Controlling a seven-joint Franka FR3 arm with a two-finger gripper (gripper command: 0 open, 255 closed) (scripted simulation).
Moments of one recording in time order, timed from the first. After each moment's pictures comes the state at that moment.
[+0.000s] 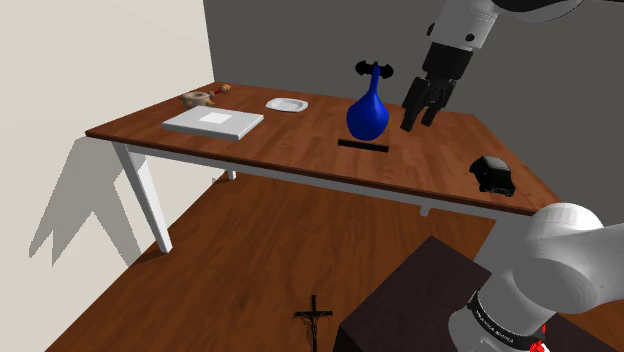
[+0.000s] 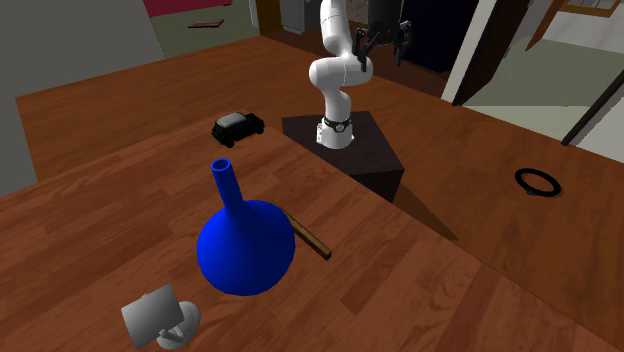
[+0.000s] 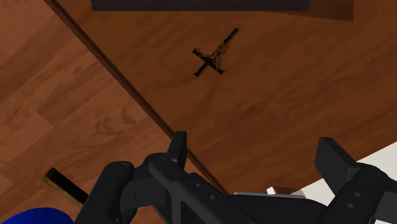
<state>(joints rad) 0.02 -0.83 -0.02 -2.33 0.08 1.59 0.02</state>
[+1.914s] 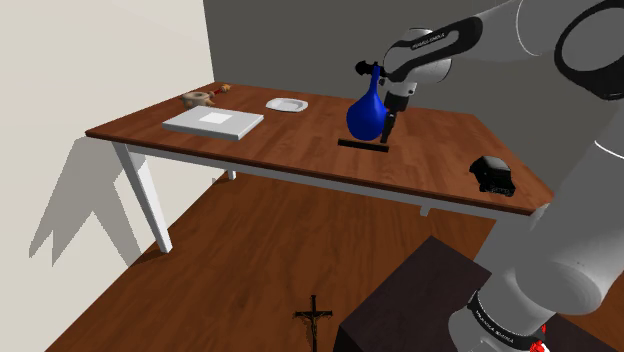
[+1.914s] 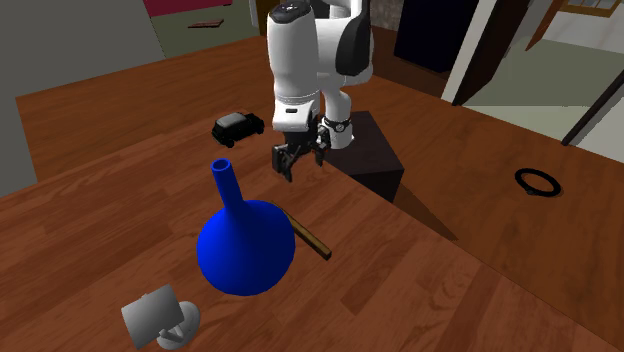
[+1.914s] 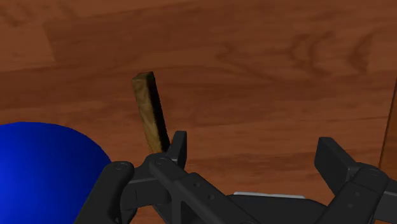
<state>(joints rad) 0.07 -0.01 -0.49 -2.02 0.06 2.04 -0.93</state>
